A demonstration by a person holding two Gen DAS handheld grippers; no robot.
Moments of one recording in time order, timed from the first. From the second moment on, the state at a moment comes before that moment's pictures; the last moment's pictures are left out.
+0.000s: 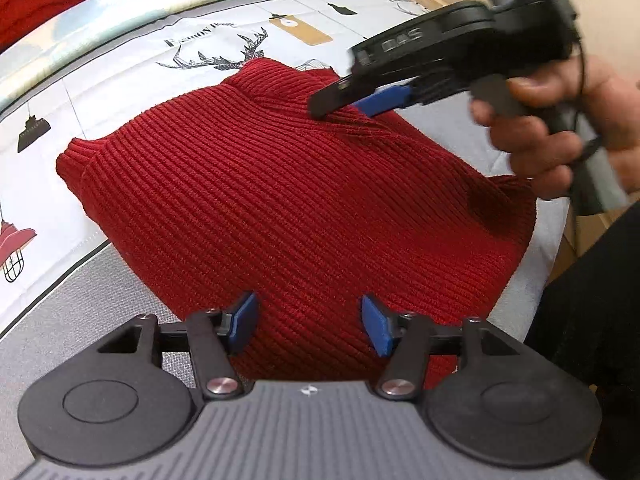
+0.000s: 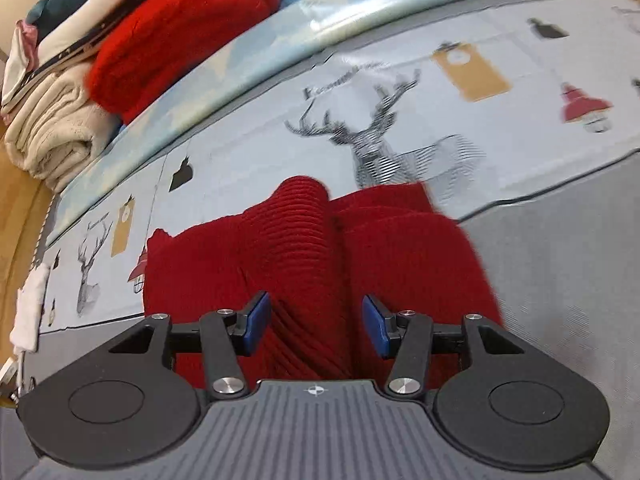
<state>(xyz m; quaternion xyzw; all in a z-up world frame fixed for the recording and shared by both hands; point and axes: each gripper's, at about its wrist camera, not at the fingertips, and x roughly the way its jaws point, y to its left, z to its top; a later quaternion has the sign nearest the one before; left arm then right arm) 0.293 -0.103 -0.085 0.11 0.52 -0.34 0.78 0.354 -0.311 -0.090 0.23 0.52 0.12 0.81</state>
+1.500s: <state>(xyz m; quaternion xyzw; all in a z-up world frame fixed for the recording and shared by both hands) 0.389 -0.050 -0.146 -0.24 0.60 -0.16 0.75 0.320 -0.386 -0.144 0.26 0.57 0.12 0.77</state>
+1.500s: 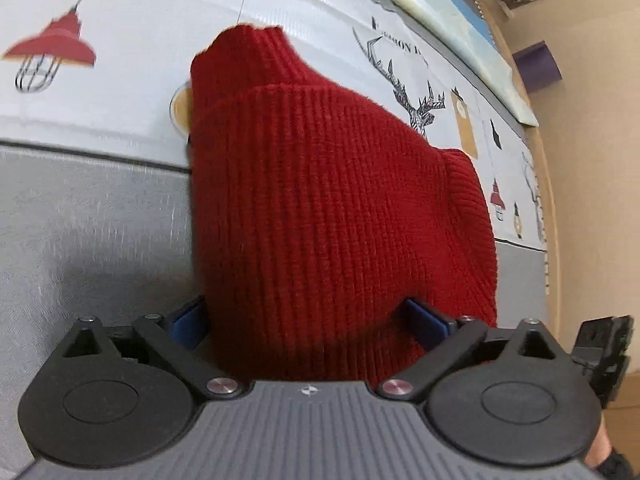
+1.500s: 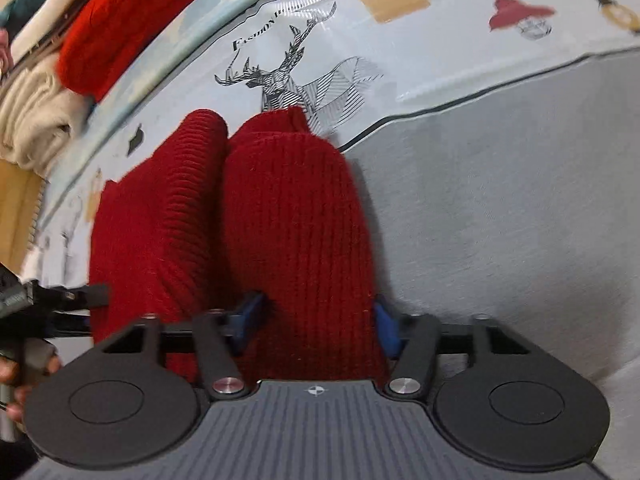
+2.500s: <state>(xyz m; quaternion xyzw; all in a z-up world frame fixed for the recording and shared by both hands) 0.362 0.084 -0.051 -0.09 0.52 -0.08 0.84 0.346 -0.244 -0.107 0.22 0.53 0.21 0.79</state>
